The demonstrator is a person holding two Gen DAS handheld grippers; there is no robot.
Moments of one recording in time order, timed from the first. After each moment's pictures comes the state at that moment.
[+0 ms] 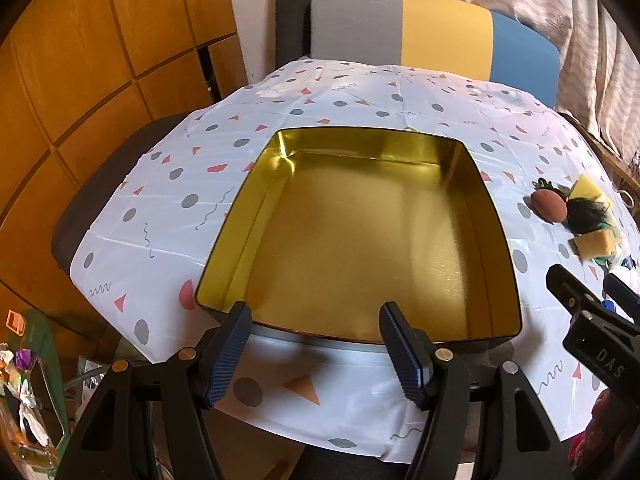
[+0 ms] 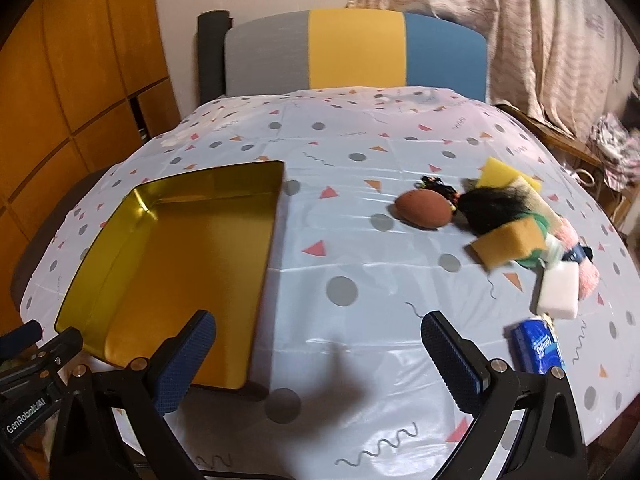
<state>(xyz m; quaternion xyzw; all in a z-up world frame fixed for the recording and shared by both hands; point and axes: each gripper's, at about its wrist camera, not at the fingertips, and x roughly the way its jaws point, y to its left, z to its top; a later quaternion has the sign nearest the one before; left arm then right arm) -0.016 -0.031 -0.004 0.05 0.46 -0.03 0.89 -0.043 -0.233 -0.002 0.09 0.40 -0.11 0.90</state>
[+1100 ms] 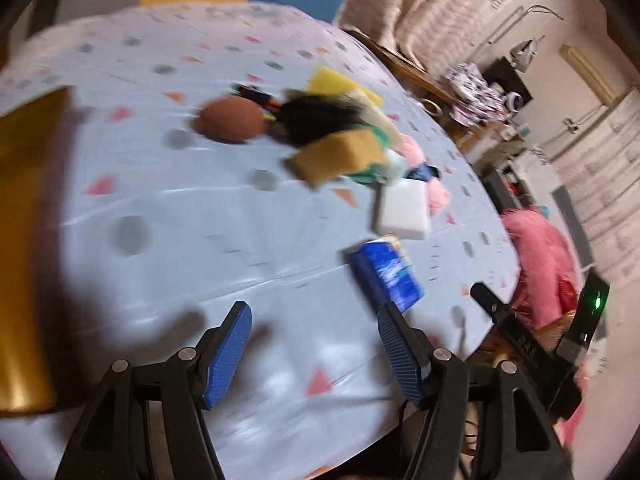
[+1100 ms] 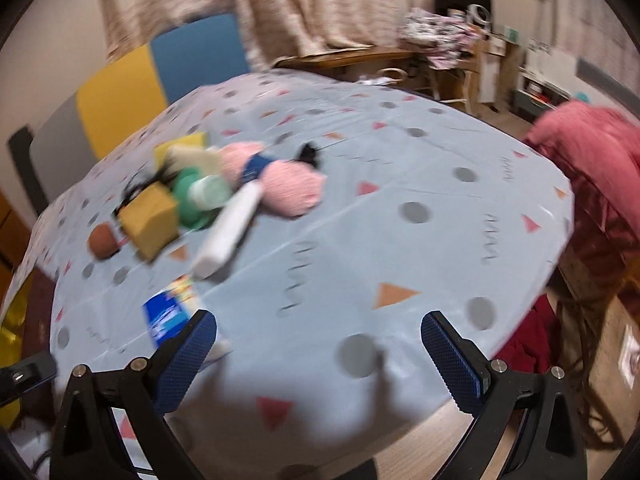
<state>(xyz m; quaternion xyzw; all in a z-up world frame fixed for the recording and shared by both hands) -0.028 -0.284 -0.048 0.00 0.55 -0.43 0.72 -0.238 -0.487 -0.047 0.26 0.35 -0.38 0.81</state>
